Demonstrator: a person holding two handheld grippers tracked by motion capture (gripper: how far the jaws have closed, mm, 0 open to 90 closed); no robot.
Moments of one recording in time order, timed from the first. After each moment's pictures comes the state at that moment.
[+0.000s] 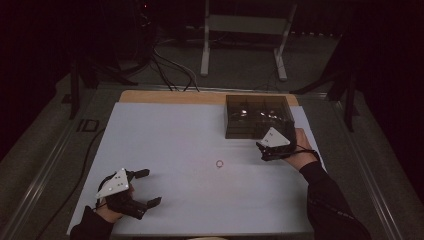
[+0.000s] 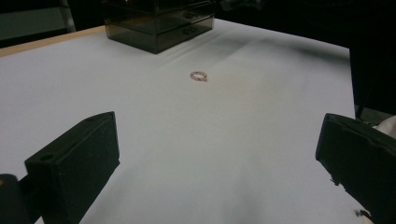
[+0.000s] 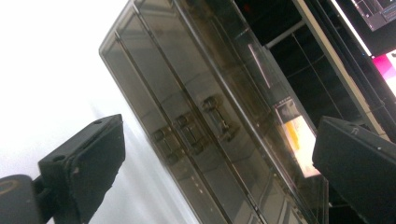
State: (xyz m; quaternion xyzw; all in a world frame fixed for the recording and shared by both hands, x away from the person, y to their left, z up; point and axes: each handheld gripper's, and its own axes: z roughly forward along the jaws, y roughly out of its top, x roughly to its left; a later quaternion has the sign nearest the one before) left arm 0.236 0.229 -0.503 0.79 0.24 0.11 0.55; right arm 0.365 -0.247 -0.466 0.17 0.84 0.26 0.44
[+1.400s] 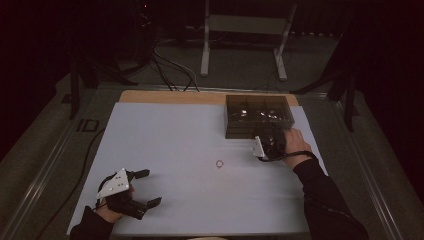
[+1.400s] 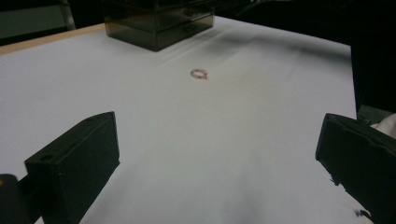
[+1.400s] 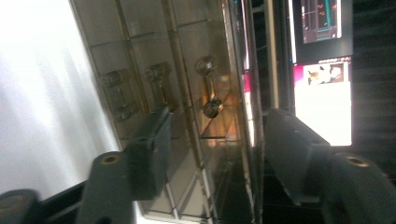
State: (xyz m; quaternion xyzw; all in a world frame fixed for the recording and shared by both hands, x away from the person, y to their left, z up) left arm 0.236 0.229 -0.503 0.79 0.24 0.11 0.55; right arm 0.369 -0.226 -0.498 0.07 0.82 0.06 0.57
